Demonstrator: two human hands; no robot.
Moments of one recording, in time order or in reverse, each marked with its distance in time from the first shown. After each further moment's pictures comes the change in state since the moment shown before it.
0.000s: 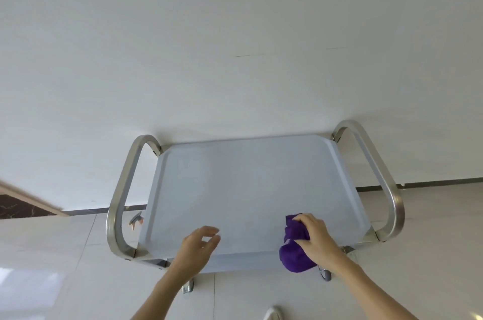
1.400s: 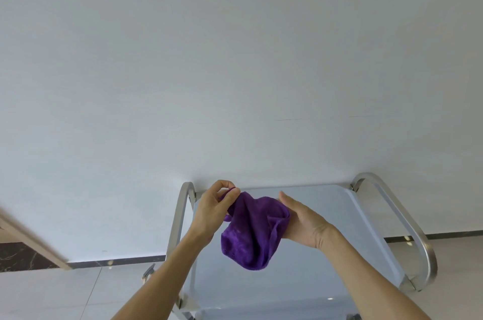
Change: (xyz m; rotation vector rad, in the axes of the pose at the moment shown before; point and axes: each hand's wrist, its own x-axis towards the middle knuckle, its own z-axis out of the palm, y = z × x) left_hand 0.014 0.091 -0.195 -0.677 0.091 0.407; right_hand 0.054 -0.255 -0.011 1.104 -0.530 -0.018
